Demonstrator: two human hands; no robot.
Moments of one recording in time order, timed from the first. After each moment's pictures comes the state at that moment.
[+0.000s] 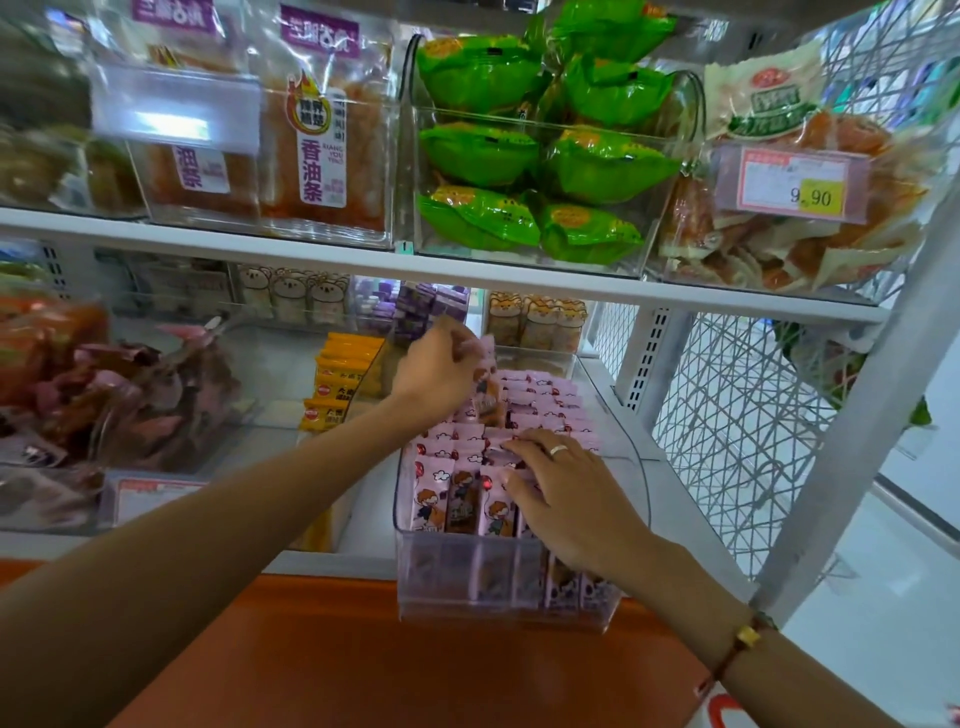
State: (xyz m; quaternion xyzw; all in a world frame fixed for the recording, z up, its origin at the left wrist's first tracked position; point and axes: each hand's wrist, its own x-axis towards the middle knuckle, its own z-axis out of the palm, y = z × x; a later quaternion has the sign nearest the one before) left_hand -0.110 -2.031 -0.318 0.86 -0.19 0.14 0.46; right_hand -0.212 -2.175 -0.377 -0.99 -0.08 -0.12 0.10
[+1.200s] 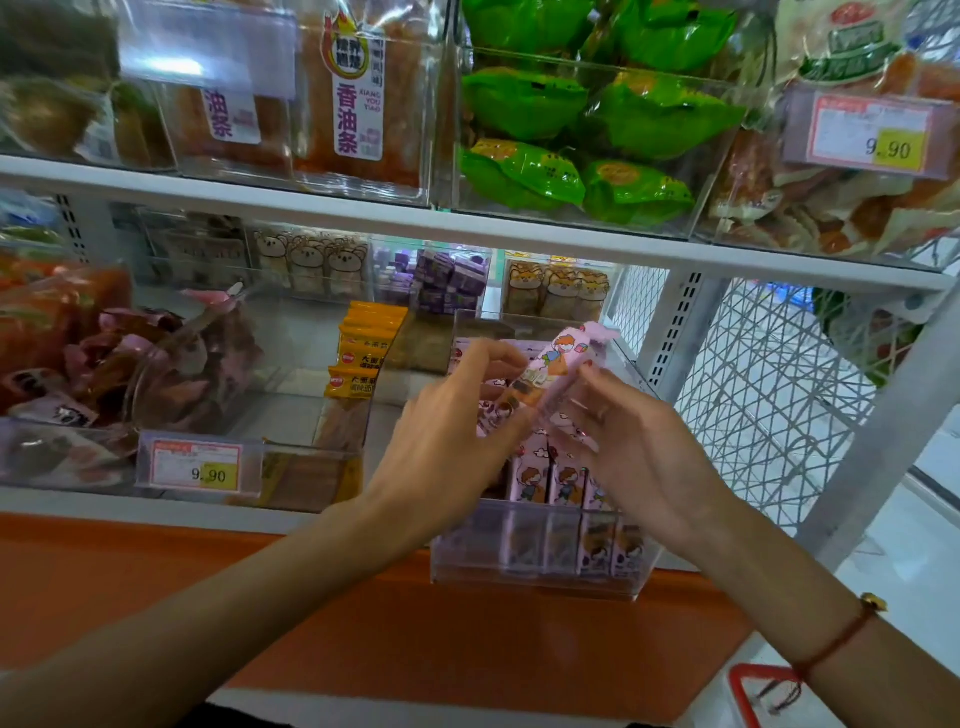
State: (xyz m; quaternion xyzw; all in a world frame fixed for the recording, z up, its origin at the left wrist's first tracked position) left_hand -0.212 -1.990 -0.342 0.81 -0.31 0.17 0.47; right_hand -0.237 -2.155 -0.334 -0.60 -0.02 -0.02 0.80
